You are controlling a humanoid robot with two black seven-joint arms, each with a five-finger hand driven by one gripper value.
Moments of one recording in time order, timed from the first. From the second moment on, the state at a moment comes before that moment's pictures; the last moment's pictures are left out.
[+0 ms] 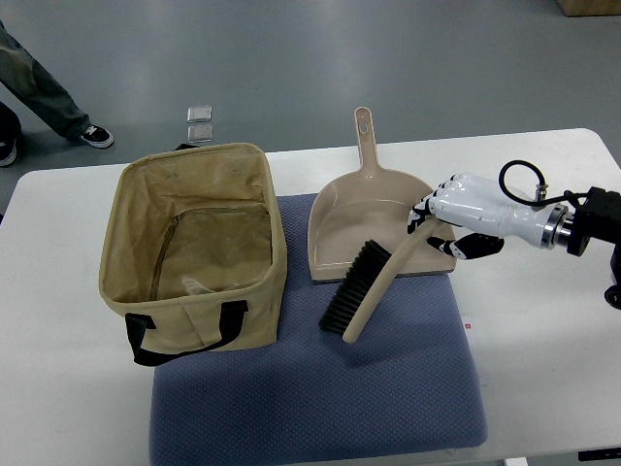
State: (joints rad) left arm 0.00 0.00 -0.11 -0.12 -0.07 -0.04 0.10; right arm 1.03 -0.85 -0.03 1.48 -1.67 -0.33 0.21
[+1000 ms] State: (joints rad) left arm 0.00 0.00 -0.11 -0.12 -0.07 -0.04 0.10; right arm 1.50 -0.44 -0.03 1.28 -1.59 -0.27 0.24
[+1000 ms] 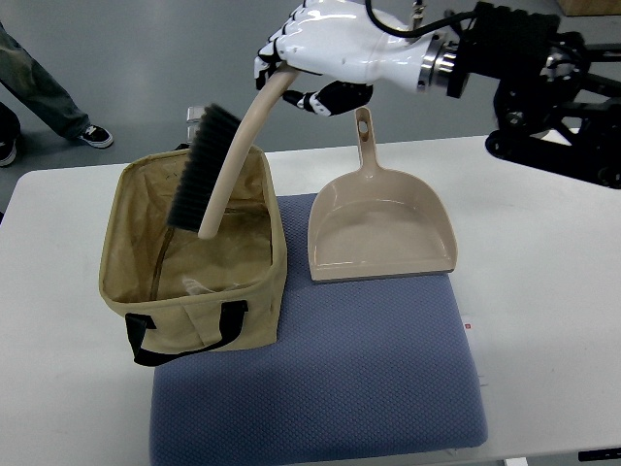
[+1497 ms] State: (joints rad) left arm 0.00 0.00 -0.11 -0.12 -0.07 -0.04 0.10; right arm 1.40 -0.34 -0.03 1.19 -1.62 -0.35 0.25
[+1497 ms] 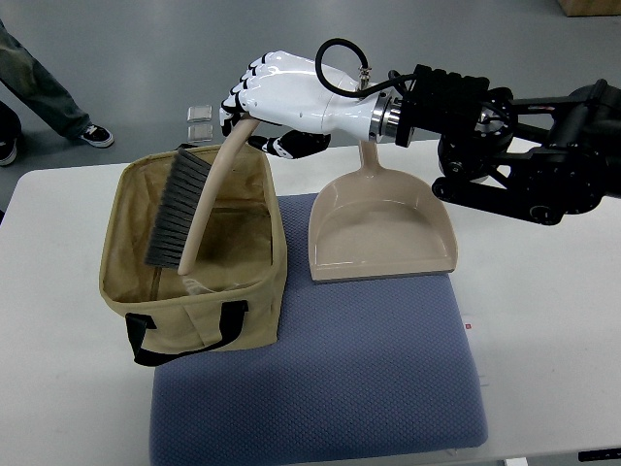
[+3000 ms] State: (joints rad) left arm 0.00 0.00 -0.11 -0.12 -0.07 -0.04 0.10; right arm 0.77 -0.34 0.94 0.80 -0.52 0.26 0.29
